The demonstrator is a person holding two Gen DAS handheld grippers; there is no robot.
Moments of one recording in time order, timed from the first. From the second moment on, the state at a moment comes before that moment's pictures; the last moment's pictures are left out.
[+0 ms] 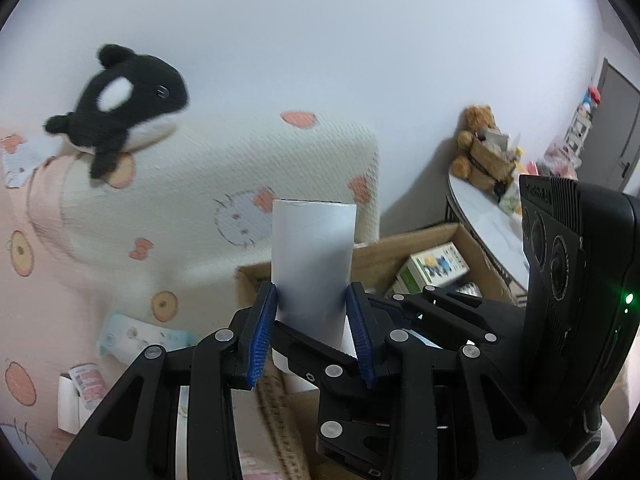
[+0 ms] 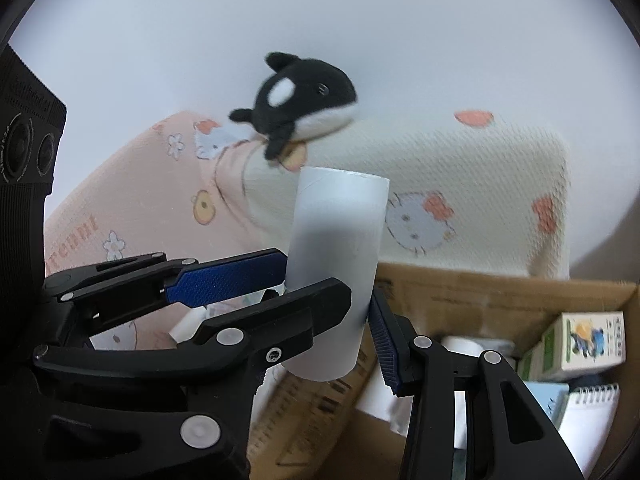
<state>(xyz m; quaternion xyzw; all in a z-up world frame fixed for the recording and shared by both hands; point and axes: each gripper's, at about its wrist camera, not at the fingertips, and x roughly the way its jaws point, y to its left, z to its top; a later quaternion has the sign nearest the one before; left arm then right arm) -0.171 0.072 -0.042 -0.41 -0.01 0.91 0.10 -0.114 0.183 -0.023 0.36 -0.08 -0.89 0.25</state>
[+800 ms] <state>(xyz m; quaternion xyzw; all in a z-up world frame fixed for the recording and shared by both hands) -0.212 0.083 -0.105 -0.54 -0.11 0.83 0.11 -0.127 0.224 -0.082 0.46 -0.10 -0.85 0.24</state>
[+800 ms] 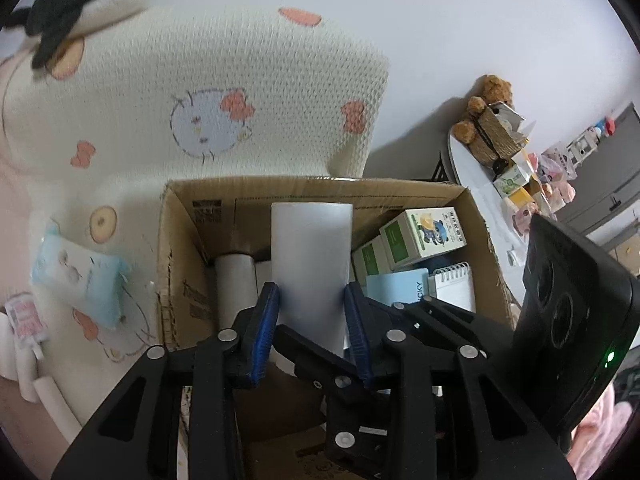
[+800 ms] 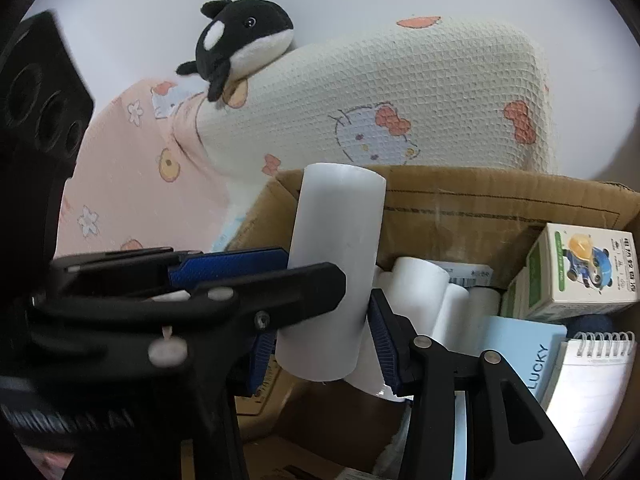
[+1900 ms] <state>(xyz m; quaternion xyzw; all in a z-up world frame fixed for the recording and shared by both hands) -0.201 0.027 -0.079 -0.52 -0.06 0.85 0.05 -0.169 0.175 -0.114 0.61 -0.04 -0.77 0.20</state>
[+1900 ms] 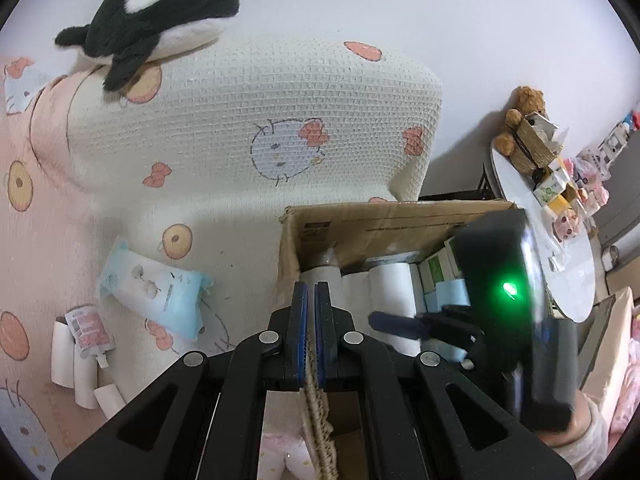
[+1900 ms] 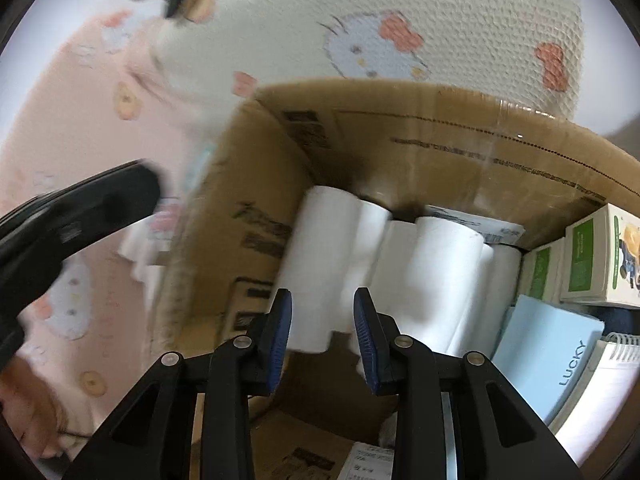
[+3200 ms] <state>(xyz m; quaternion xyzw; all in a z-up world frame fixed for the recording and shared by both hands) -0.236 0.092 -0.115 -0.63 -0.01 0.77 0.13 -0.164 0.239 -0.081 0.60 -0.02 -0.79 0.15</state>
